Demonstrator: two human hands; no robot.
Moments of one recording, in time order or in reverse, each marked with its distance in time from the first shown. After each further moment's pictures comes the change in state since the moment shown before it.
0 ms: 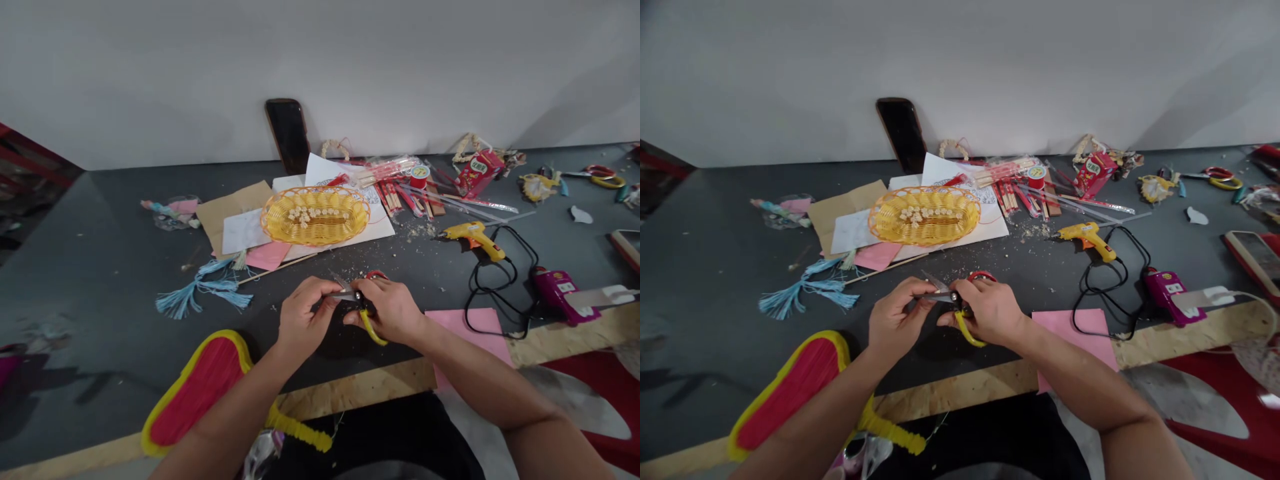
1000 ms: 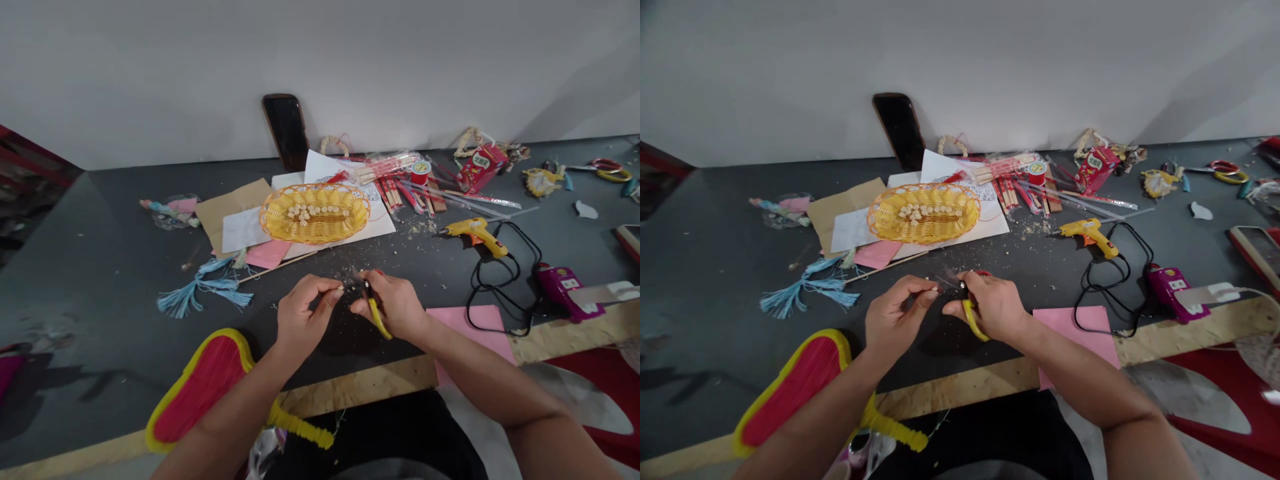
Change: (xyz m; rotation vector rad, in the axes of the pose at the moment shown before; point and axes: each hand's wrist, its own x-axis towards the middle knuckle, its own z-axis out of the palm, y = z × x) left_hand 0.001 0.008 0.000 -0.002 0.038 -0.106; right_hand 0.000 -0.001 -0.002 -0.022 0.071 0.065
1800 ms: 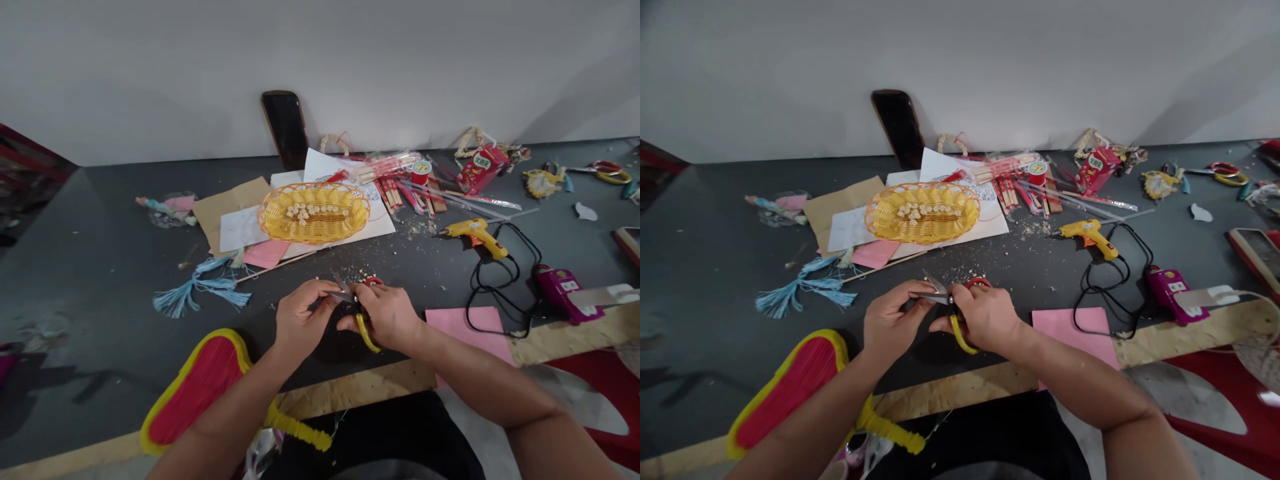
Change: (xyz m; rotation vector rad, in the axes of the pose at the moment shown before) left_hand -0.001 -0.005 0.001 -0.029 -0.007 0.013; right_hand -0.005 -0.009 0.008 -0.145 -0.054 -0.071
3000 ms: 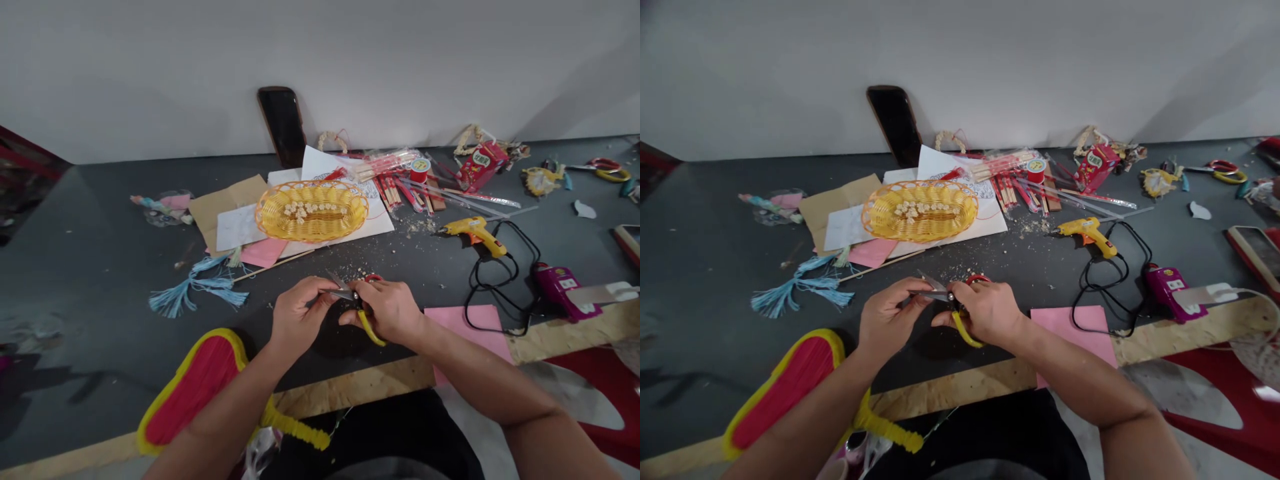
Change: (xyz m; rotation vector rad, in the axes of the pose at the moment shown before) left_hand 0.004 -0.001 -0.003 -0.015 -0.074 -0.053; right_hand 0.002 0.007 -0.005 0.041 -0.030 0.015
